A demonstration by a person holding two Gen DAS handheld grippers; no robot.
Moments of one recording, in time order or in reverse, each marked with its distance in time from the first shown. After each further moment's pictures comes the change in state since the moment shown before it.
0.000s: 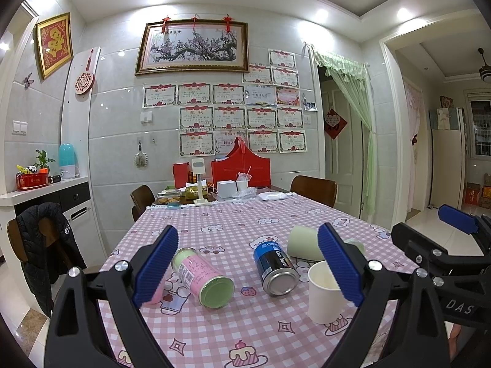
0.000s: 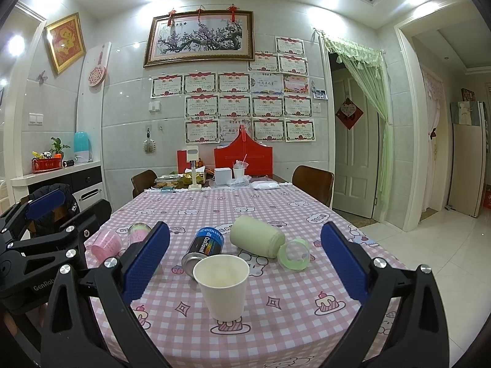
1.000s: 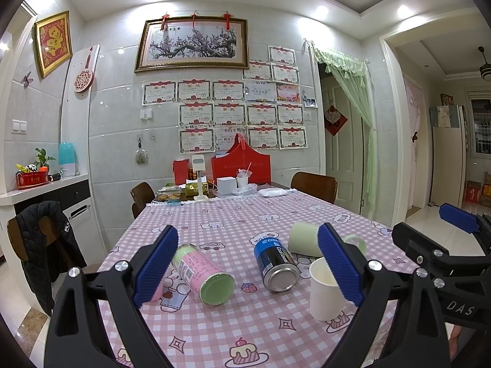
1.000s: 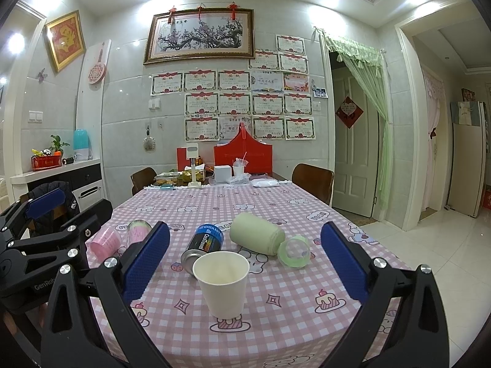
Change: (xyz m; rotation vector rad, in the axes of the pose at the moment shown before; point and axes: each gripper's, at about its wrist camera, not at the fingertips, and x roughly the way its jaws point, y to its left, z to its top) left arm 0.010 -0.002 -0.005 0.004 0.017 0.004; right arm 0.004 -0.001 -0.007 -0.003 0.010 -0.001
